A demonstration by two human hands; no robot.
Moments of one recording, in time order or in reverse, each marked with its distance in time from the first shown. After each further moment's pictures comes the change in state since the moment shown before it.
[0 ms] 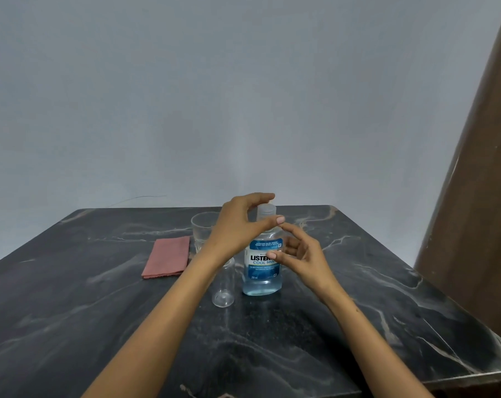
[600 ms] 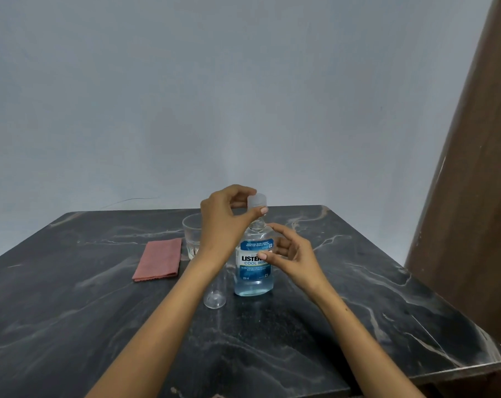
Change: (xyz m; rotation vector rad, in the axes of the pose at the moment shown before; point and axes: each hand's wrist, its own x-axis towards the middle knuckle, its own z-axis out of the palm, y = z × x) left_hand -0.002 0.009 0.005 -0.078 0.335 0.015; right_hand -0.001 0.003 -0.001 -0.034 0.012 0.016
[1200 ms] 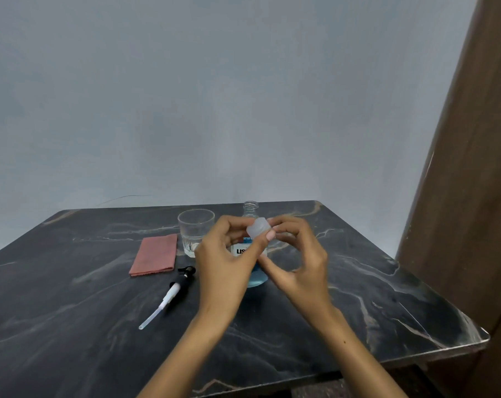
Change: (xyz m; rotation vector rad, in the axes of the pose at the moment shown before) left_hand -0.079 0.019 -0.001 -0.304 0.077 -0.054; right_hand -0.045 -0.046 0.022 -0.372 0.324 -0.618
